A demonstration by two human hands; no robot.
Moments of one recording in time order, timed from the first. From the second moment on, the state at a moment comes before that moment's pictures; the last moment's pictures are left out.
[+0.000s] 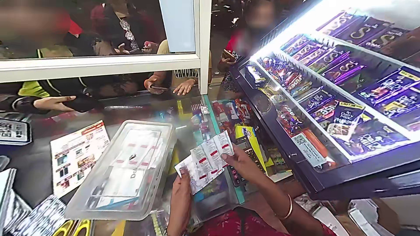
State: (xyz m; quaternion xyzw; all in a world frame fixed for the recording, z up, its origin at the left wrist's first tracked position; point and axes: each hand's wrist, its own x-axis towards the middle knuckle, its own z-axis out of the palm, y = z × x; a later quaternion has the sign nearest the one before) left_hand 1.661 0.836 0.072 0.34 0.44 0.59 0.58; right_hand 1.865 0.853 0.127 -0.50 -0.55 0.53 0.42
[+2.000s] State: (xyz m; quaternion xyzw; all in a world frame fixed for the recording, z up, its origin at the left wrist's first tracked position) left_hand 1.667 0.813 0.069 0.36 0.40 0.73 0.43; right_hand 1.814 0.818 0.101 -0.36 -0.77 0.08 0.52
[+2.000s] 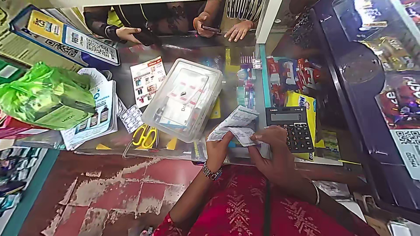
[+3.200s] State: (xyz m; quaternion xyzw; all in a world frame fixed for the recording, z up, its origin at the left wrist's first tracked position) left_hand 1.659 0.811 0.064 0.53 0.36 0.69 0.33; right_hand 1.813 0.819 0.103 -0.41 -0.75 0.09 0.51
